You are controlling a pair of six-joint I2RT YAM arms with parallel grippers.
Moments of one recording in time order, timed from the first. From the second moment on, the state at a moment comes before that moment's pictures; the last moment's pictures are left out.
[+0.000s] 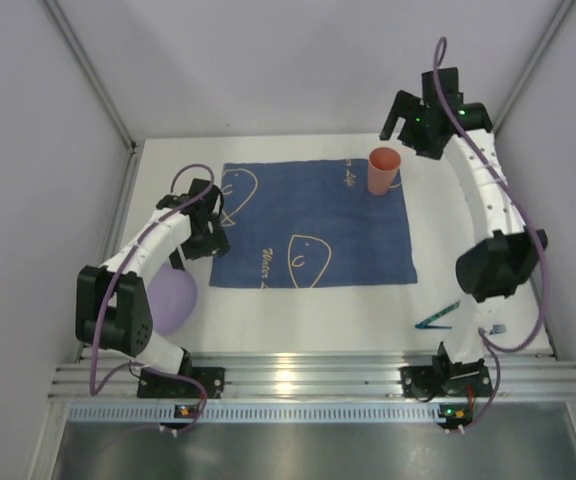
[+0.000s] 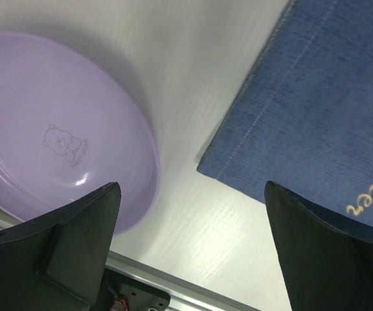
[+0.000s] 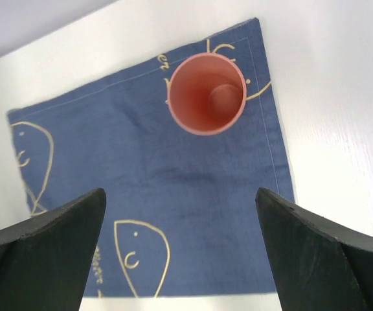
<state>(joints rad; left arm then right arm) -0.24 1.51 1.15 -0.96 -0.31 -0.62 0.19 1.95 2.15 -1.00 0.07 0.50</state>
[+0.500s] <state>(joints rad) -0.14 1.62 0.99 -0.84 -0.31 -0.65 0.19 1.43 1.54 -0.94 0.03 0.52</state>
